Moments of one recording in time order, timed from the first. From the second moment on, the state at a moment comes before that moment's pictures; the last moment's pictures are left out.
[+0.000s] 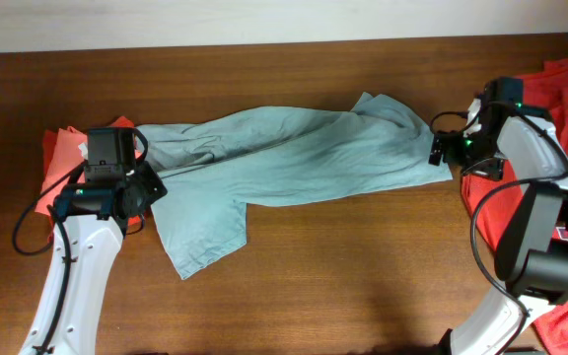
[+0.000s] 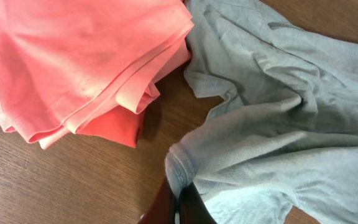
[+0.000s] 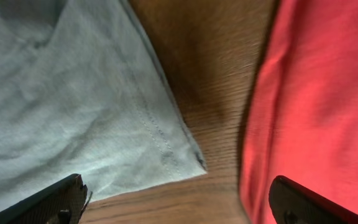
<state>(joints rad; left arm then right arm) 0.03 1.37 1.08 -0.79 -0.14 -0.49 -0.25 2.00 1.45 -0.87 -0.10 0.05</state>
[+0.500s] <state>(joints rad) 0.03 1.37 1.08 -0.79 -0.14 -0.49 -0.25 2.07 1.45 -0.85 -0.18 0.04</state>
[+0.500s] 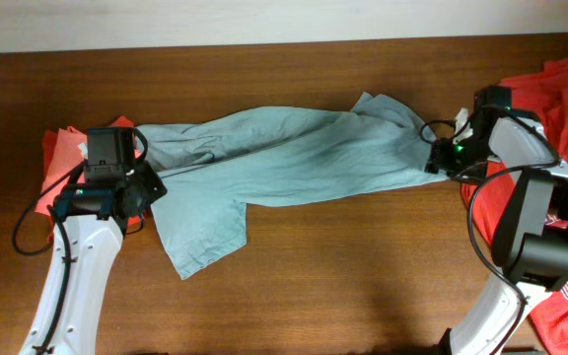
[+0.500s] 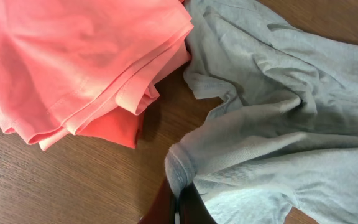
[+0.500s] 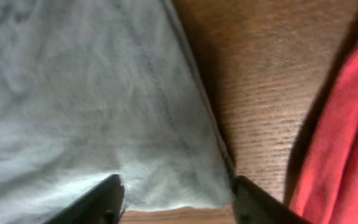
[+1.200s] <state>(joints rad) 0.03 1.37 1.08 -0.80 -0.14 -0.49 -0.25 2.08 1.44 -0.86 -0.16 0.04</state>
